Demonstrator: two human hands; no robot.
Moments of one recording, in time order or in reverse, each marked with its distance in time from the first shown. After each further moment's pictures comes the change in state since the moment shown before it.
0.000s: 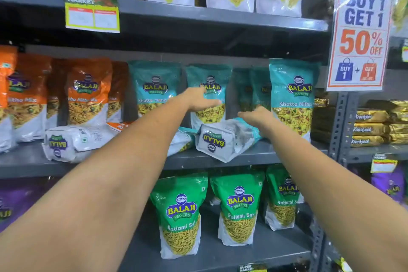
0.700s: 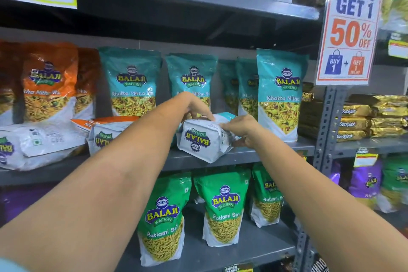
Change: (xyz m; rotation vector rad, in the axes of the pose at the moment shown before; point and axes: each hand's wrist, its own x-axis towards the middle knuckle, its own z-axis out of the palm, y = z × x) left_hand 0.055 0.027 0.051 -0.078 -0.613 -0.195; right_hand 0.033 0.034 0.035 0.389 -0.181 0.159
